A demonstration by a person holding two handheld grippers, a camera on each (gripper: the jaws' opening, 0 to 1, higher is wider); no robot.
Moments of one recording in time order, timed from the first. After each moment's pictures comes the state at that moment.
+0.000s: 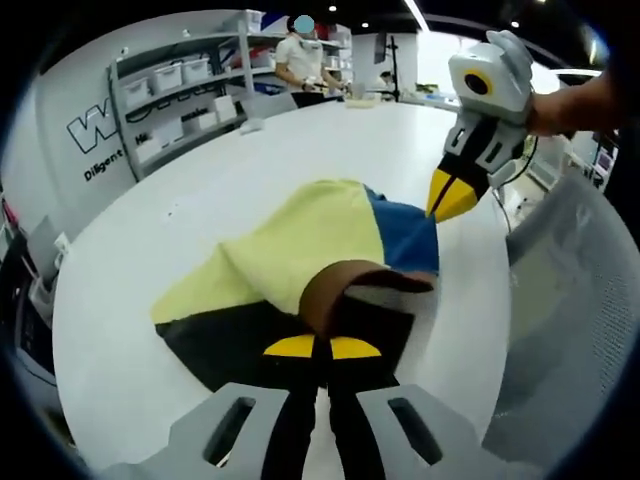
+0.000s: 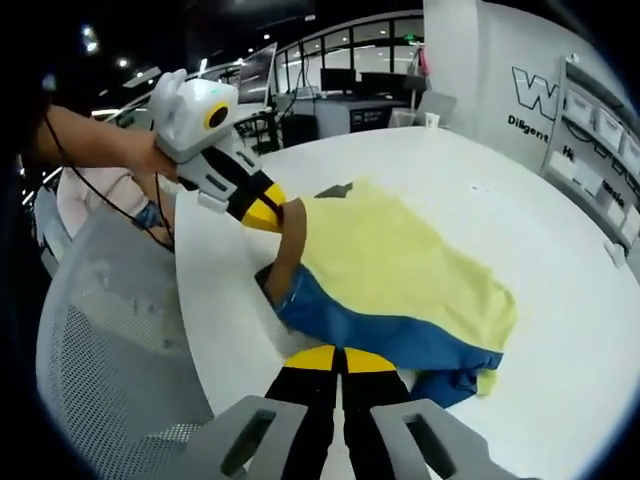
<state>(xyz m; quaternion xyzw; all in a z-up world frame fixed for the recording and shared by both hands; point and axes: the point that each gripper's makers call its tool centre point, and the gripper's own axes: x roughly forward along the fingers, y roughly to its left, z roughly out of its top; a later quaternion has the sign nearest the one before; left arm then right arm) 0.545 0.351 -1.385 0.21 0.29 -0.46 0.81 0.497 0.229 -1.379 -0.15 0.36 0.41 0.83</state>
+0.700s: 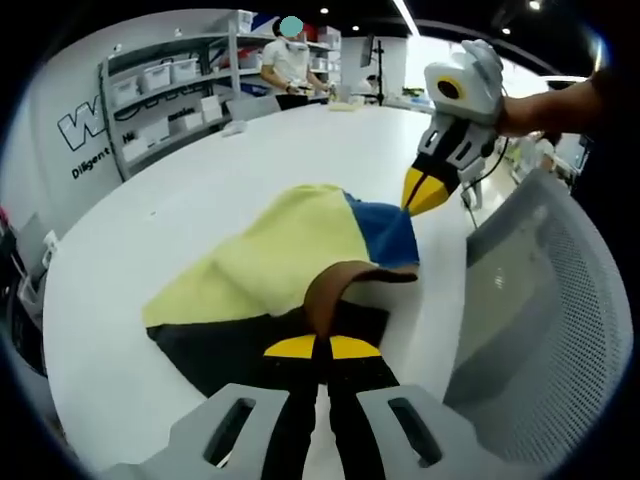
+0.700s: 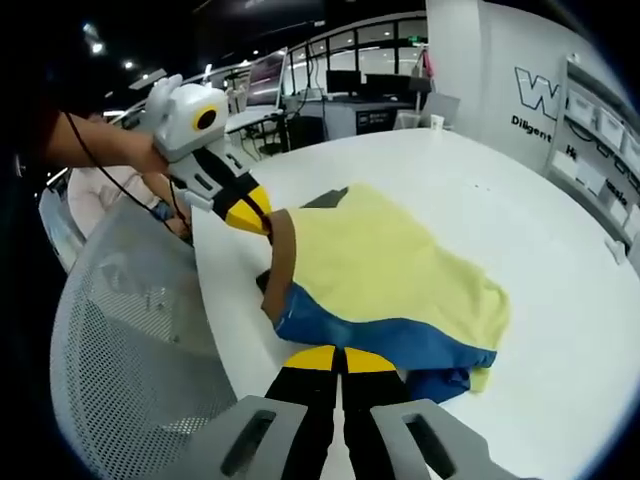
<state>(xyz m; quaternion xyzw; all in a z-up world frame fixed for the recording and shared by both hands) 0.498 0.350 -1.375 0.20 0.30 -0.49 0.80 0.473 0.217 -1.373 -0.14 0.35 0.41 0.83</state>
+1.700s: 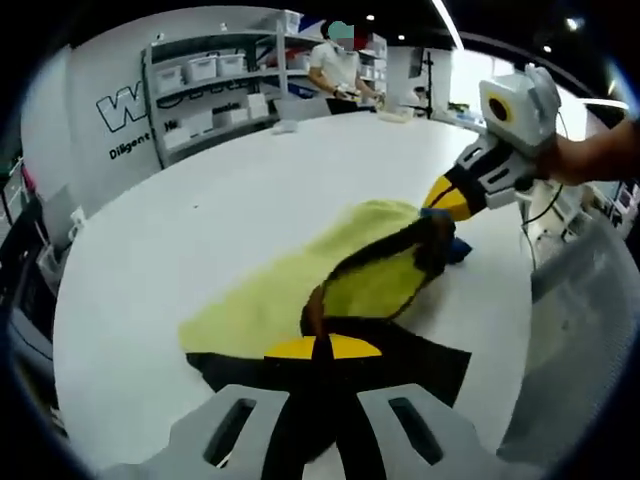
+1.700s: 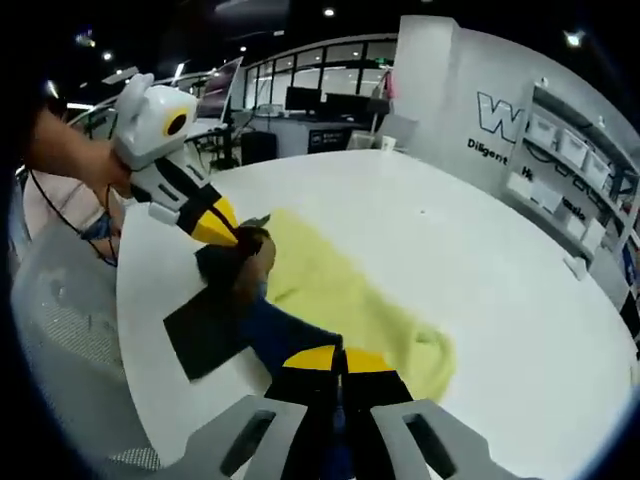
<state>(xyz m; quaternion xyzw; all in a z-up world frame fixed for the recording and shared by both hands) 0.593 0.352 -1.380 0.15 0.30 -0.40 0.86 0.576 0.211 -1.375 -0.17 0.30 0.31 0.89</state>
